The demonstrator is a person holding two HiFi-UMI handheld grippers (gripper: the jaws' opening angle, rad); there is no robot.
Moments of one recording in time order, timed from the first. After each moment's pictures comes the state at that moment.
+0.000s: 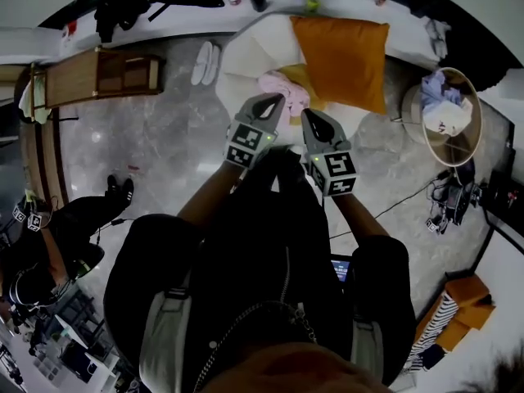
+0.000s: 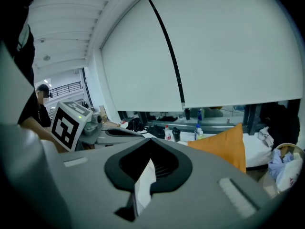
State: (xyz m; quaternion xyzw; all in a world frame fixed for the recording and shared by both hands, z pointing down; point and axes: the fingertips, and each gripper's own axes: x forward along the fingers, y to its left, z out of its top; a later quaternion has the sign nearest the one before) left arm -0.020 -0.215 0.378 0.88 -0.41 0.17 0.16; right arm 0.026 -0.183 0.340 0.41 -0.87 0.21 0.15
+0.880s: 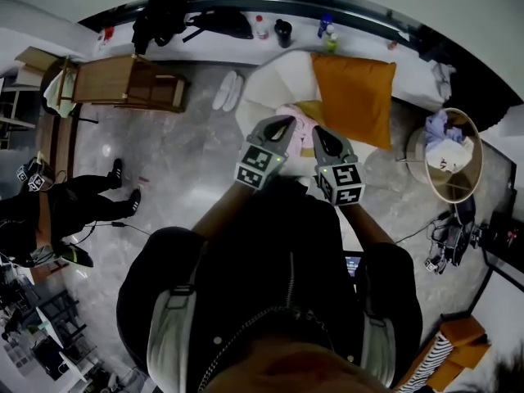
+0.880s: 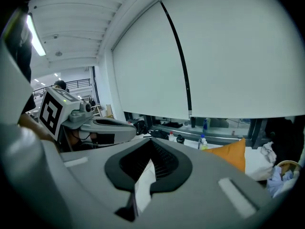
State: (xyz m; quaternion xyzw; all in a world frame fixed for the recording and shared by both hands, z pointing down) left arm -0.034 -0.197 0.301 0.87 -0.45 0.13 0.13; right arm 0.013 -0.181 0.292 0.38 -0.89 0.18 0.16
